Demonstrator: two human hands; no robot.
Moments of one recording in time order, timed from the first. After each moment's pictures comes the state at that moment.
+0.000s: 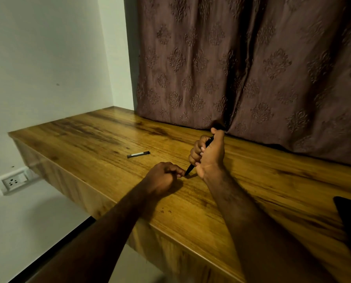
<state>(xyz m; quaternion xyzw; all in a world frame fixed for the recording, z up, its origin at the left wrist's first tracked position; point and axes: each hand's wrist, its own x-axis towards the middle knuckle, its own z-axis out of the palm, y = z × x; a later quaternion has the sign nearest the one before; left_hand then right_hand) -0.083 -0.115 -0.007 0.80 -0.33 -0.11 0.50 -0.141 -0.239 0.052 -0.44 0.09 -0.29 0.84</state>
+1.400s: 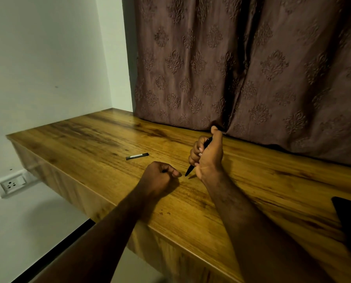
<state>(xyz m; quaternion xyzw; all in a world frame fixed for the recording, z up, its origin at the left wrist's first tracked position) -0.089 -0.112 -0.004 0.74 -0.18 -0.17 0.62 -0.139 -0.238 0.052 -0.46 0.09 -0.31 0.83</state>
